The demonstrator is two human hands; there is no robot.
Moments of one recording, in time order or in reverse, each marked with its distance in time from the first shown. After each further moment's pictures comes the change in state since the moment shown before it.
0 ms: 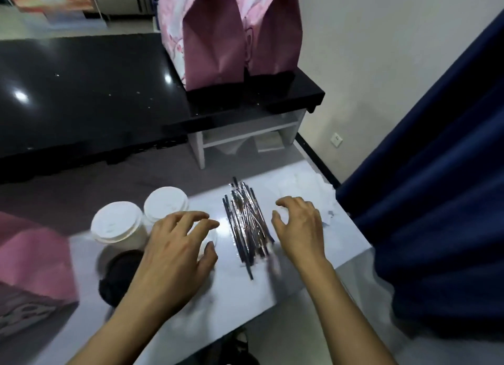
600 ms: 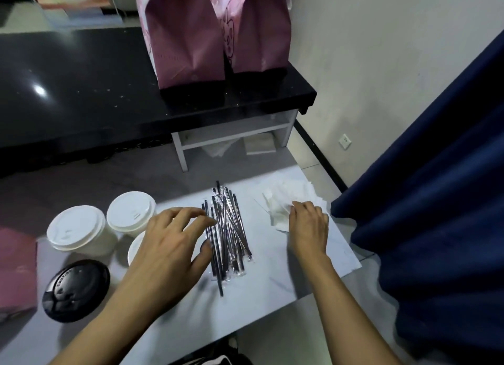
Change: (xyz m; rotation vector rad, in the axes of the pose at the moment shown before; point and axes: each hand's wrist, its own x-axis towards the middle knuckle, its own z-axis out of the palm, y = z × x) left_hand 0.051 0.051 0.034 0.055 0.008 -0.030; right_hand 0.063 0.123 0.046 -0.259 0.009 0.070
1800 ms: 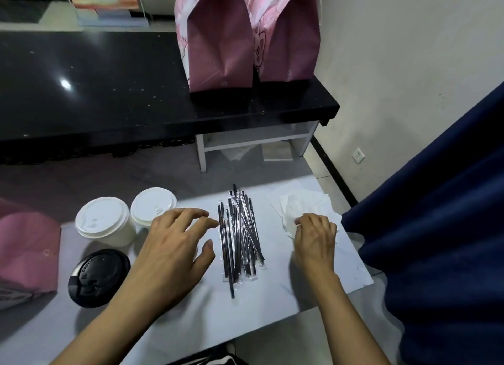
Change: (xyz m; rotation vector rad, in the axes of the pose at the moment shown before) left_hand -0.016 -0.017 -0.011 -0.025 0.019 -0.080; right_hand -0.016 -0.011 0.003 0.093 0.084 -0.136
